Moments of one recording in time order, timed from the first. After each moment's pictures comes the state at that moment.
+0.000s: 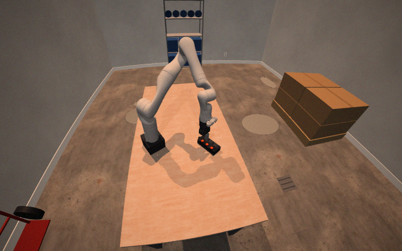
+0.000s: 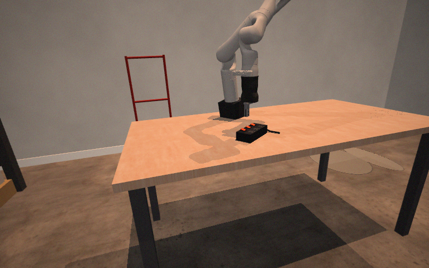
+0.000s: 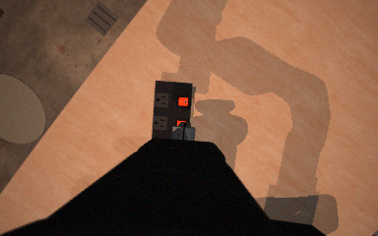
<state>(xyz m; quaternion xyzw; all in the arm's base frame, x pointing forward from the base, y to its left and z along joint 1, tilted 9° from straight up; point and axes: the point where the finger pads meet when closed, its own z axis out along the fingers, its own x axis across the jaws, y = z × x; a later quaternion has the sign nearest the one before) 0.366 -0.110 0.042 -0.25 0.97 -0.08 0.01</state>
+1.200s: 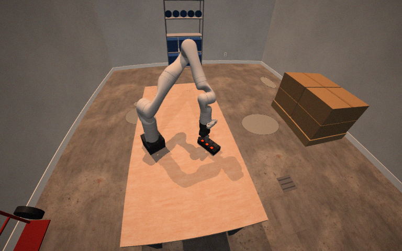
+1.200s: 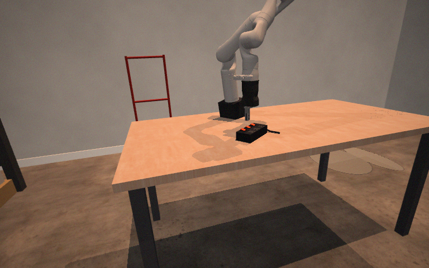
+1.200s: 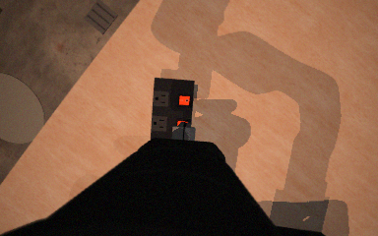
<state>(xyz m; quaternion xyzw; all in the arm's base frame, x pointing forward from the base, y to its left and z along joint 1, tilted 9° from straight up) 0.370 -0.110 0.024 -0.25 0.97 -0.08 0.01</state>
